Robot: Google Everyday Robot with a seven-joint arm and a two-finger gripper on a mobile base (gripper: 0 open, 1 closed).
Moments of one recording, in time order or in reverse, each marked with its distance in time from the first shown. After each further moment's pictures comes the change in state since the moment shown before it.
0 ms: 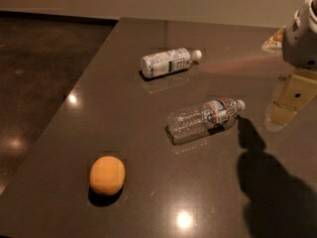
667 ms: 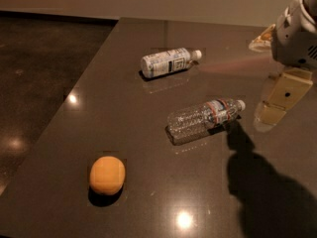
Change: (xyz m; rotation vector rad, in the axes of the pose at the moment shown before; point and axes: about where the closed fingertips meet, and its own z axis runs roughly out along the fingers) arm -0.024 0.008 -0.001 -0.024 -0.061 -0.044
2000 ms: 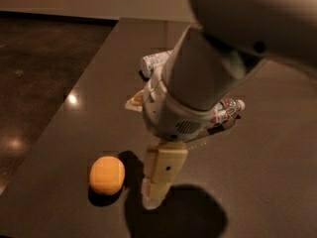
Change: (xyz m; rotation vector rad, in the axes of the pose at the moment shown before) arm -0.173 0.146 0.072 -0.276 -0.284 -0.347
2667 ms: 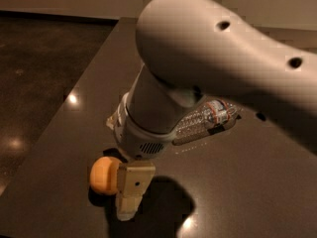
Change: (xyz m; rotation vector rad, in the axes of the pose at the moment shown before) arm -0.016 -0.004 0.060 -0.026 0.009 0.004
